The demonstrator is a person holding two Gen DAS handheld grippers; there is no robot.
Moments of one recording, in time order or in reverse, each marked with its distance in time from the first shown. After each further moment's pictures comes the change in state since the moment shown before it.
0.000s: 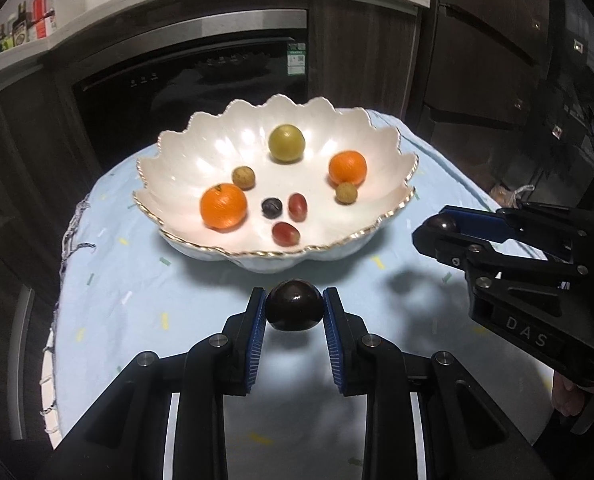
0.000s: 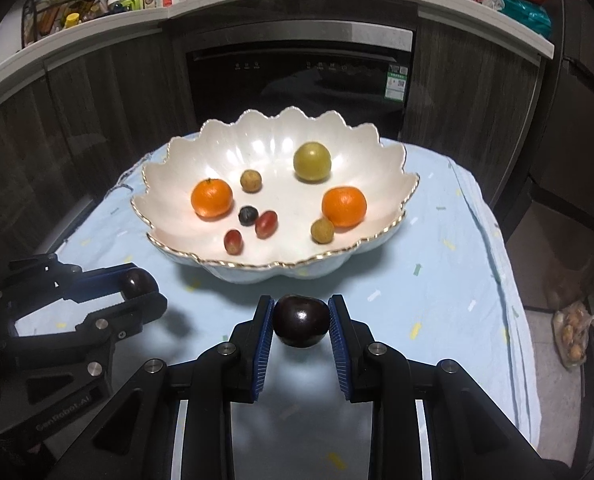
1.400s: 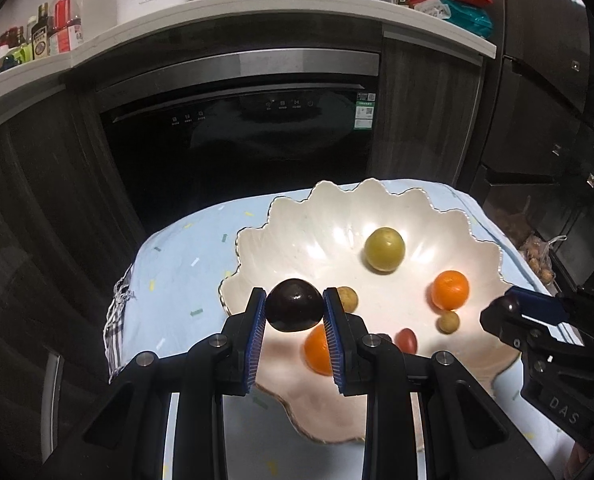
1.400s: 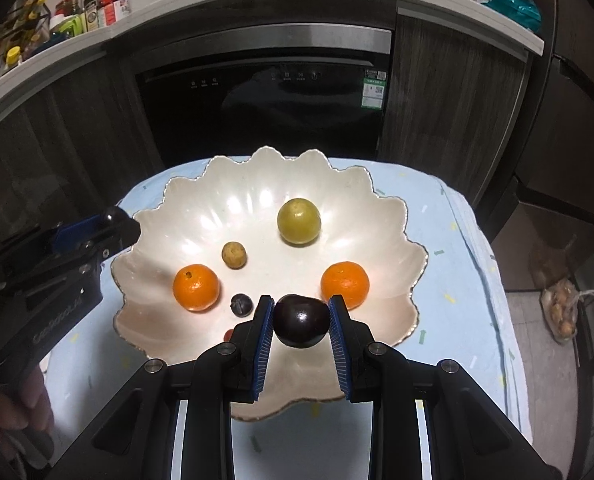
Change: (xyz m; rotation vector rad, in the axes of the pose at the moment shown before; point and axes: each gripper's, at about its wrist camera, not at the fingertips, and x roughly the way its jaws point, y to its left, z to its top) left arm 0.039 0.087 0.102 -0.055 -0.086 0.082; right arm 0.034 0.014 0.087 0.139 0.067 -0.099
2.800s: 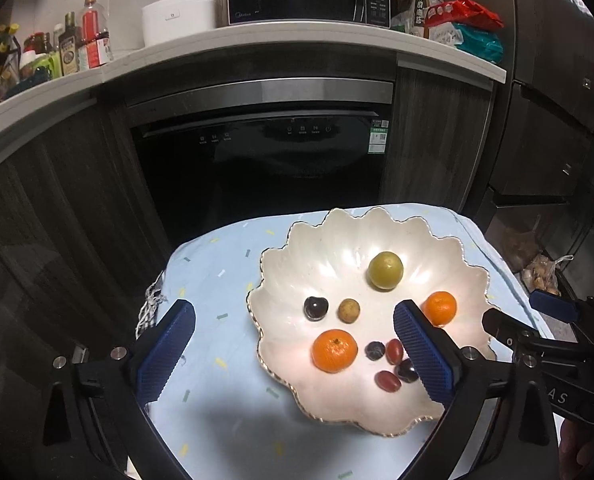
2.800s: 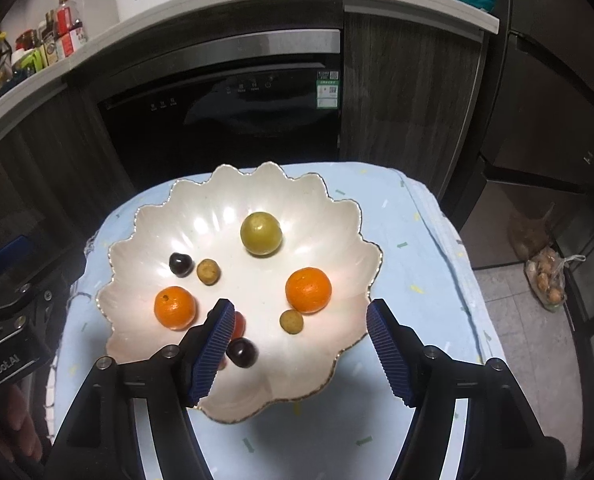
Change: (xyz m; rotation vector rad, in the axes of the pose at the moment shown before) left arm -0.058 -0.002 0.011 -0.043 -0.037 0.061; right arm -0.022 -0.022 0.007 0.120 -0.011 -0.075
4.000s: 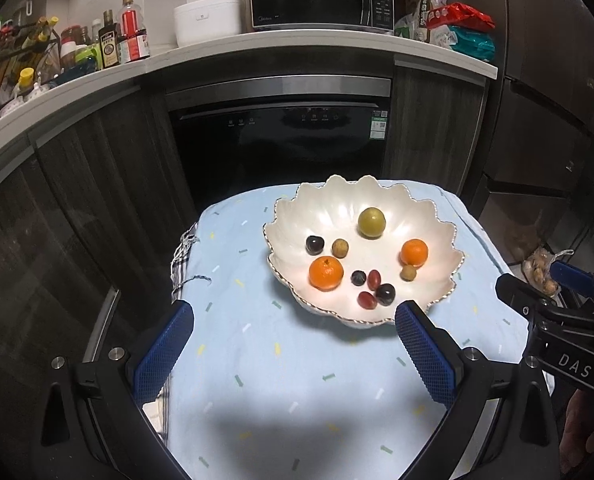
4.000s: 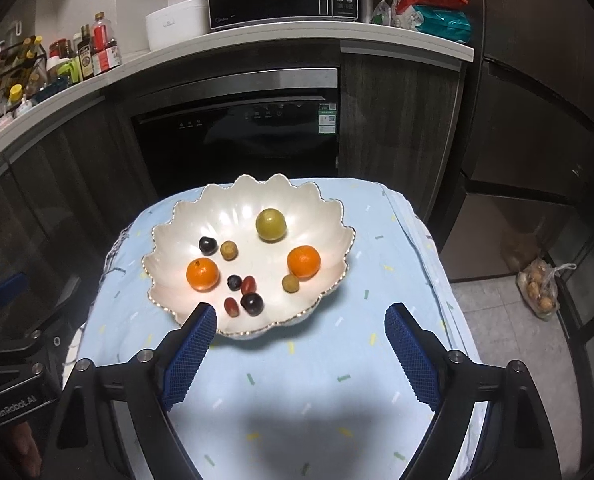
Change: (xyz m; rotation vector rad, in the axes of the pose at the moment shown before) left arm -0.099 -0.020 -0.058 -0.046 0.030 0.066; right arm -0.090 -0.010 -0.051 -0.028 -0.097 0.027
